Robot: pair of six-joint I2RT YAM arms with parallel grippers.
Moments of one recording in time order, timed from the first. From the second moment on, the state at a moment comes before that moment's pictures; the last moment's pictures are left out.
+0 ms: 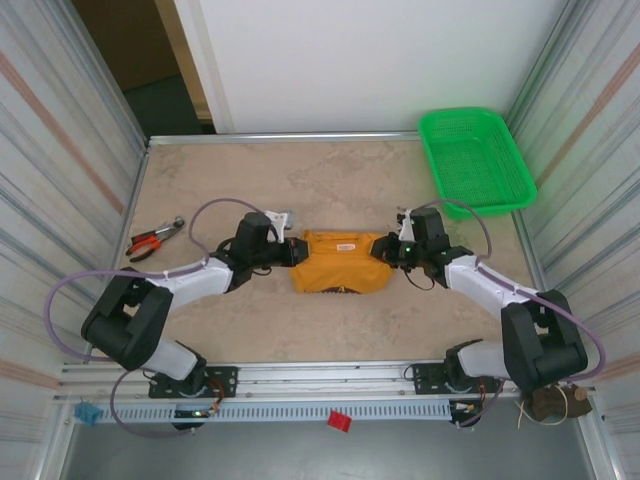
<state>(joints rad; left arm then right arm) -0.55 1.48 0.66 0.23 0.38 -0.56 0.34 1.30 0.63 -0.10 -0.45 0.77</state>
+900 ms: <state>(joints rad) -0.52 1.47 0.82 -0.02 0.10 -0.47 0.33 1.28 0.76 -0.21 -0.28 0.66</state>
